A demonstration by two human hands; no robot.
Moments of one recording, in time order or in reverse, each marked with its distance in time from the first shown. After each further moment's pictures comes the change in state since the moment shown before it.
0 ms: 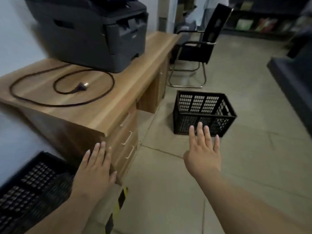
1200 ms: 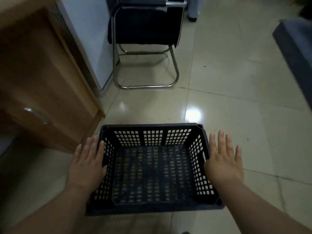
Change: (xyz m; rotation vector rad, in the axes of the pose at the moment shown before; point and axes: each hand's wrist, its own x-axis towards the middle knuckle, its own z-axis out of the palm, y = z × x) left_hand 0.789 0.369 0.239 0.127 -0.238 0.133; right_hand 0.732 0.463 0.164 -0.075 -0.312 0.253
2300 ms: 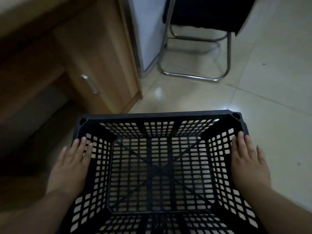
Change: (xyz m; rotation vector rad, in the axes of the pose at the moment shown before) left_hand -0.124 -0.056 0.011 0.022 -0.147 -0.328; right_hand 0.046 -0.011 0.049 -0.149 0.209 -0.415
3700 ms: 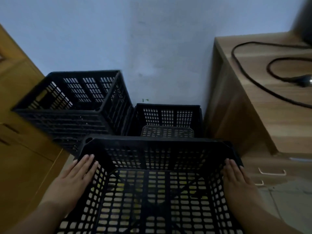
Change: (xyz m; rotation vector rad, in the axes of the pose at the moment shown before) left_hand -0.939 -0.478 0.194 -0.107 -0.396 -0.736; right_hand -0.576 -0.753 -0.080 -0.051 0.153 -1.384
